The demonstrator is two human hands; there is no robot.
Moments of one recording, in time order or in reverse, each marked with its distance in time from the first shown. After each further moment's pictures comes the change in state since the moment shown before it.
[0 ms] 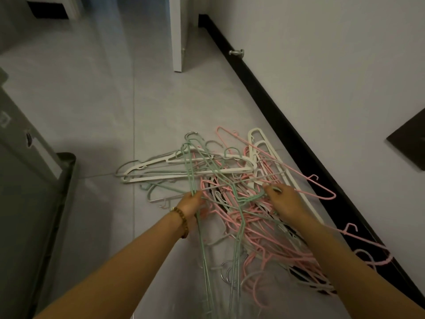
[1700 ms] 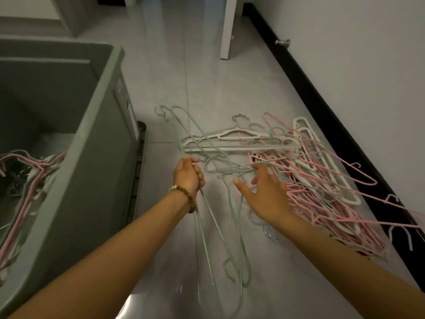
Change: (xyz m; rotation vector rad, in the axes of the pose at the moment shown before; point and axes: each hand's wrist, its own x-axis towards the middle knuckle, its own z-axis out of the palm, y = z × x) left_hand -0.121 0.017 -0.105 -0.237 0.302 0.368; right_hand -0.135 -0.089 0.110 -0.283 -0.017 -0.353
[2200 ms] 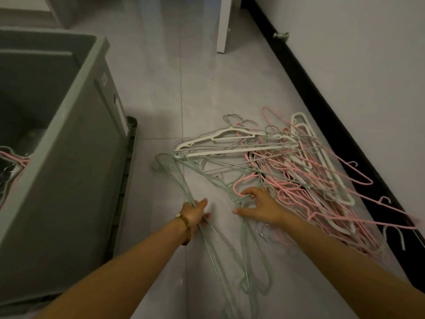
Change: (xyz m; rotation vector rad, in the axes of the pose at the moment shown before) left_hand 0.013 -0.106 -0.022 0.283 -0.039 -0.419; right_hand 0.018 0.075 0.022 0.204 -0.438 0.097
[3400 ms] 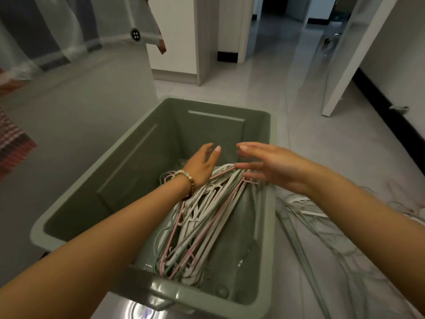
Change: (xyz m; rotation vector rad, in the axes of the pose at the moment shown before) left_hand -0.149 0.220 -0.284 0.589 0.319 0.798; right_hand -0.029 -0.425 0.072 0.585 -0.369 -0.235
